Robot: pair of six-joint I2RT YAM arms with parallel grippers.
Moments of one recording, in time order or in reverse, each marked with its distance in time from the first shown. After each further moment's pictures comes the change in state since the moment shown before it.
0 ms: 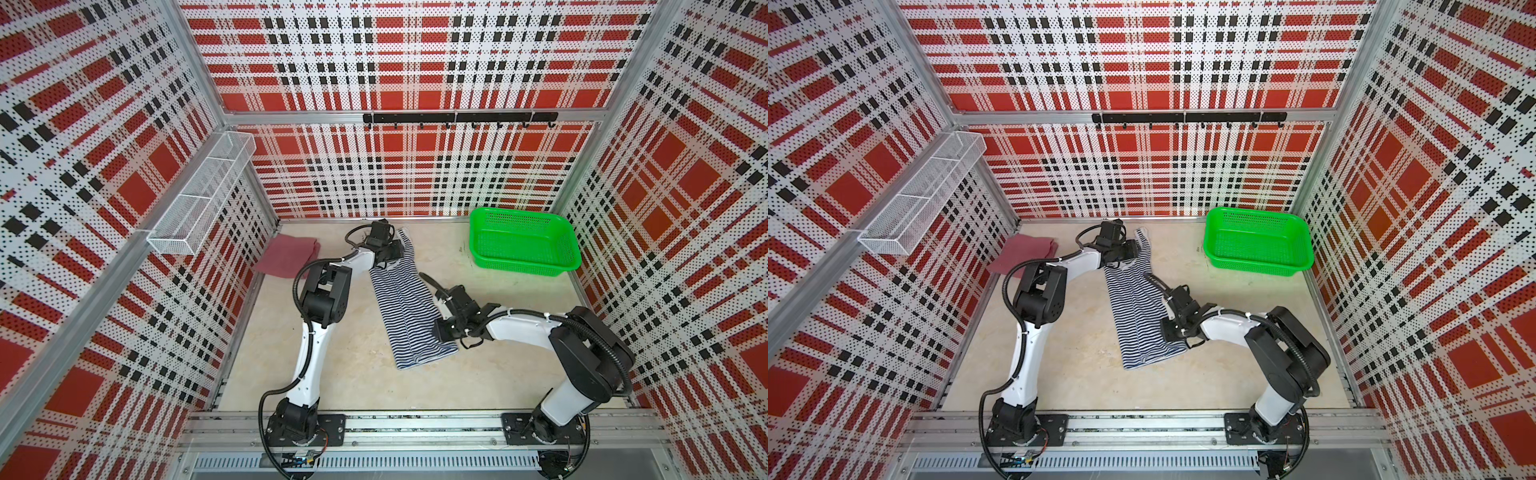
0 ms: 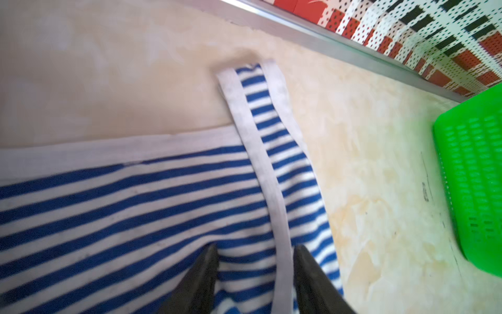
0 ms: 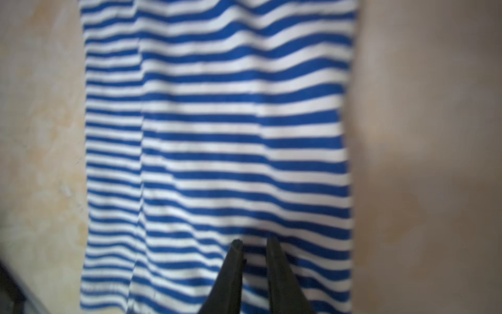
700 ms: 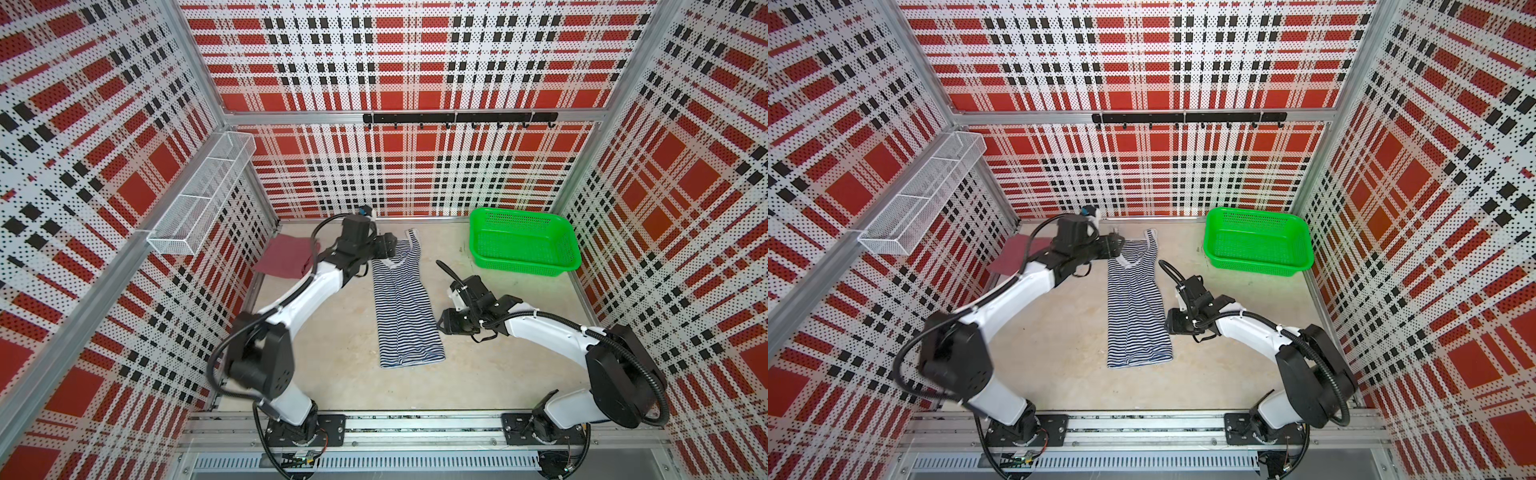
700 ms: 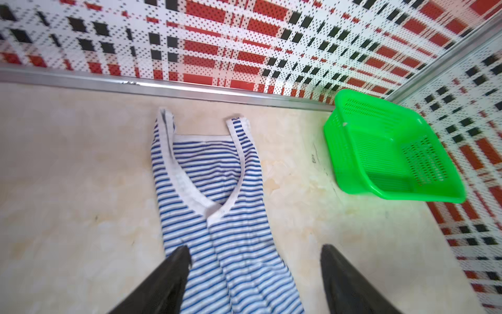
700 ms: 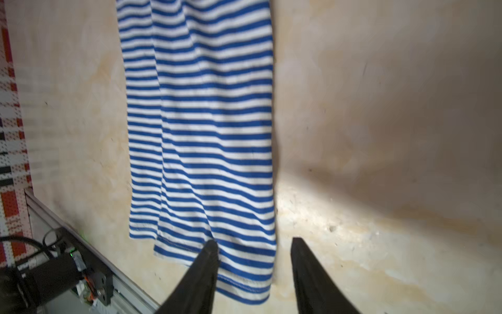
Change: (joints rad) left arm -0.038 -0.966 -0.699 -0.094 -0.110 0.047; right arm -0.159 -0.175 0.020 -0.229 -0.072 0.087
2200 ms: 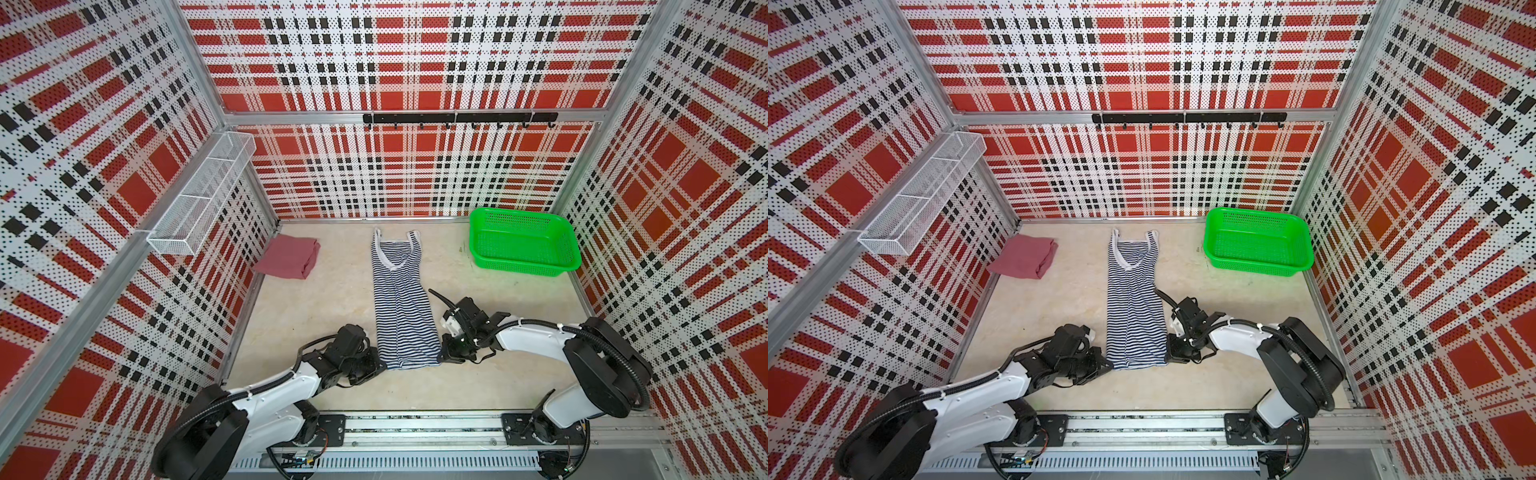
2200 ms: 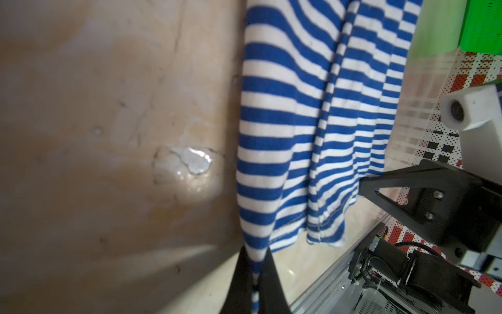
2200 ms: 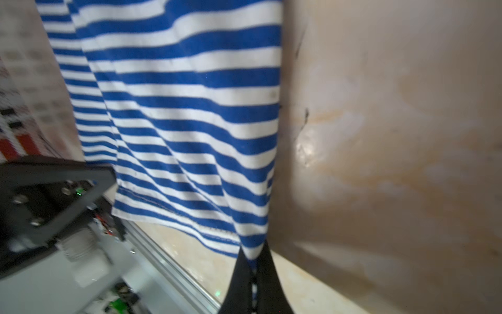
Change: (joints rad) left arm -0.275 -0.469 -0.911 0.054 0.280 -0.652; right arm 0.110 0.056 -0.125 0.059 -0.163 0.097
